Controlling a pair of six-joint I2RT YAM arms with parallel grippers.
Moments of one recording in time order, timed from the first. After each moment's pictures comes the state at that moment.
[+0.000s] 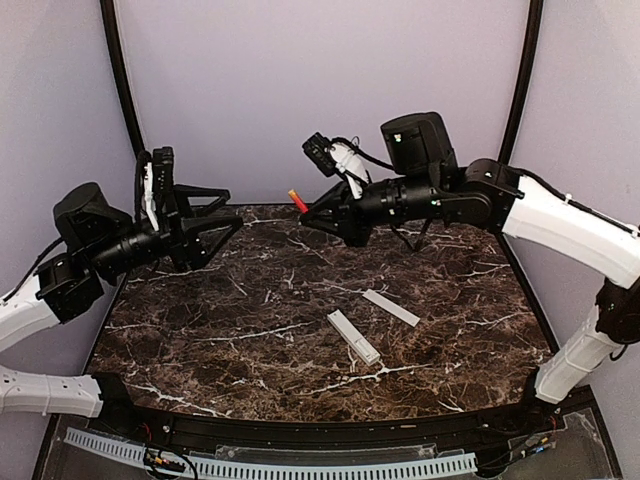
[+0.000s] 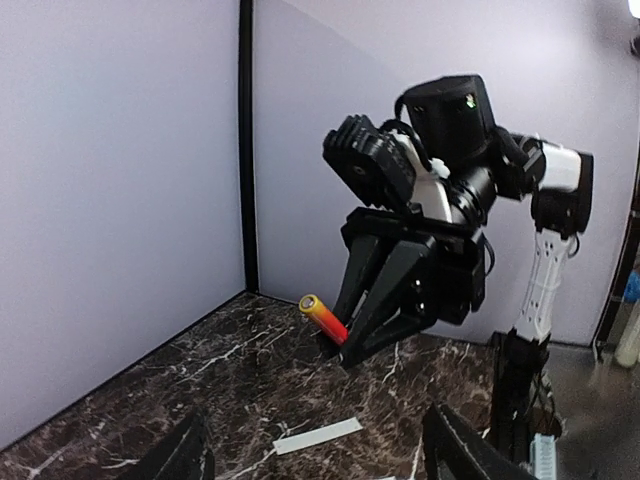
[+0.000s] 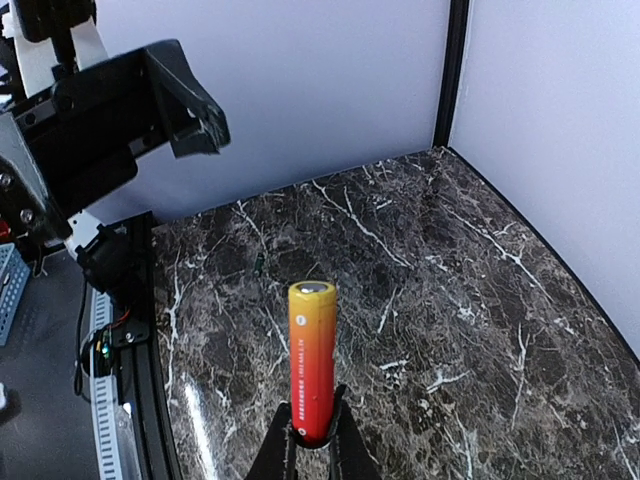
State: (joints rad) left arm -0.80 0.86 0.83 0.15 0.27 -0.11; right arm 1.04 1.56 1.61 -0.45 -0.22 -0.05
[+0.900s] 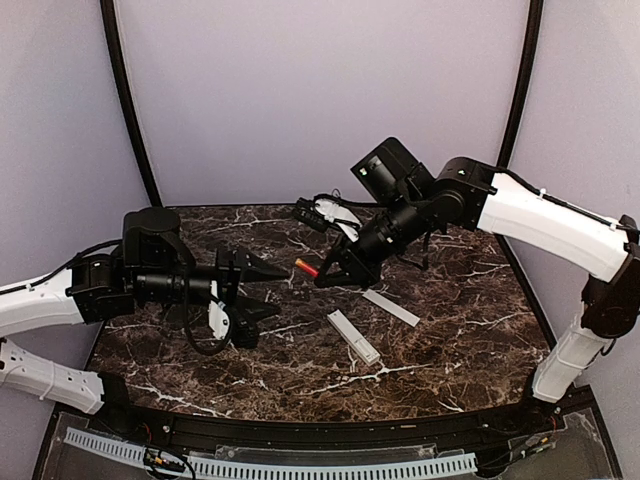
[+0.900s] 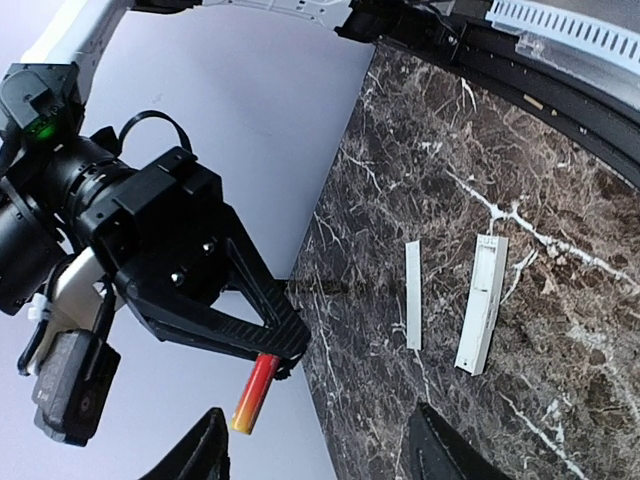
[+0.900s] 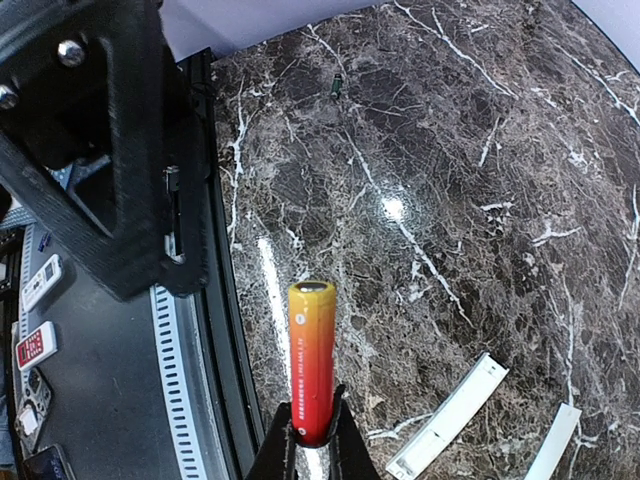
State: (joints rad) left arm -1.00 1.01 0.88 -0.20 0.33 1.41; right arm 1.02 1.64 1.69 -0.90 -0.41 -0.10
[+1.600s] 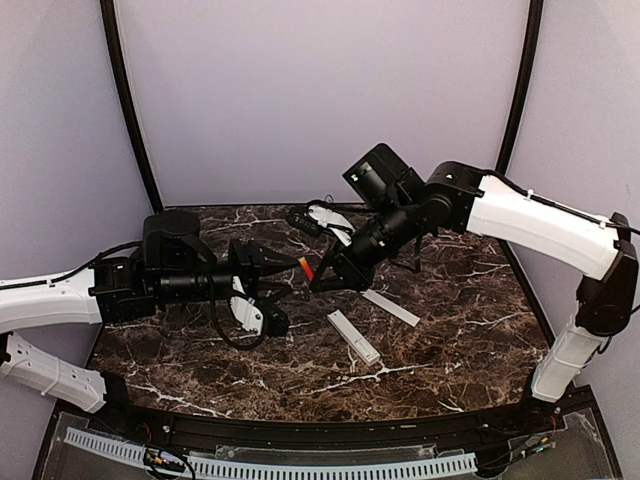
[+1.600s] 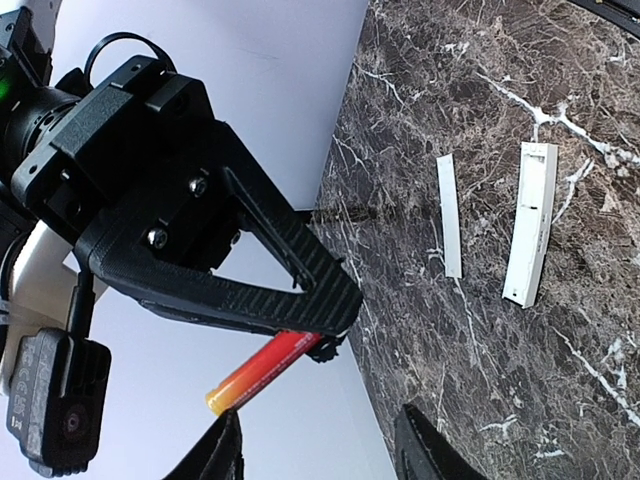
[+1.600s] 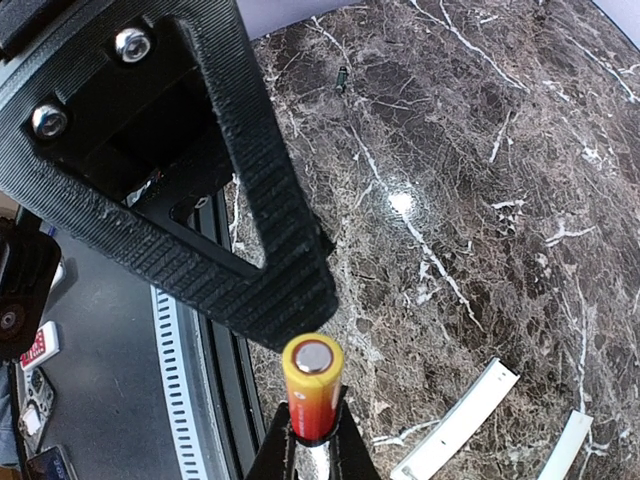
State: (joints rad) left arm -1.02 1.12 0.87 -0.06 0.11 1.52; right arm 1.03 1.67 1.69 -0.89 -0.44 -0.10
